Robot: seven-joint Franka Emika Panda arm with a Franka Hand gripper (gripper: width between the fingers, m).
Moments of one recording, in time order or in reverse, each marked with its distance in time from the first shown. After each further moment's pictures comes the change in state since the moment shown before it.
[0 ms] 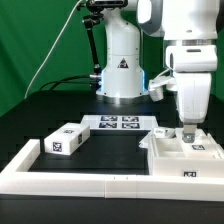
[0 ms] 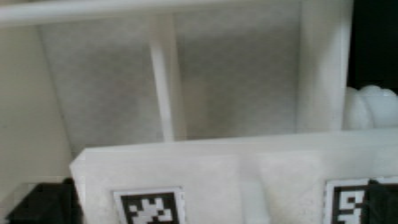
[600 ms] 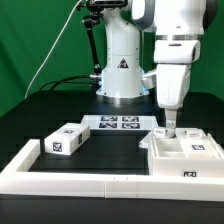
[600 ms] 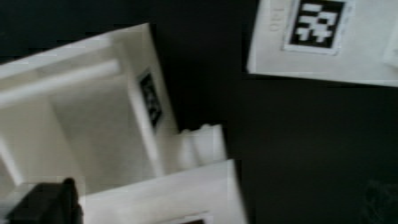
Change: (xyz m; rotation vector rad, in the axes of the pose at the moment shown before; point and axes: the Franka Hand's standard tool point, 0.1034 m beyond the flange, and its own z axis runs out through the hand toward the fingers) arm -0.017 -0.070 -0.009 0.010 -0.022 0.197
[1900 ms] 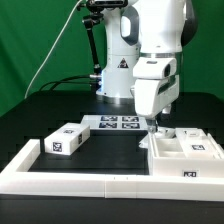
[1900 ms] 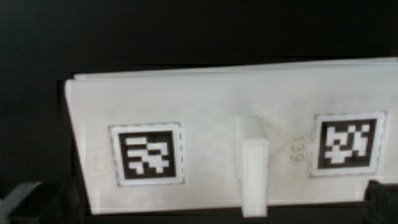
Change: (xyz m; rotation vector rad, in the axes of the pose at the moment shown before) arm -0.039 -0.063 0.037 0.030 0.018 0.133
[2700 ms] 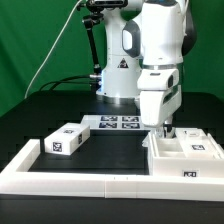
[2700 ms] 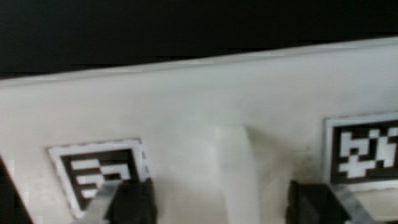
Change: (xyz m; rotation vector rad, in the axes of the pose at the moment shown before) arm 0.009 -0.017 0.024 0.000 0.048 -0.023
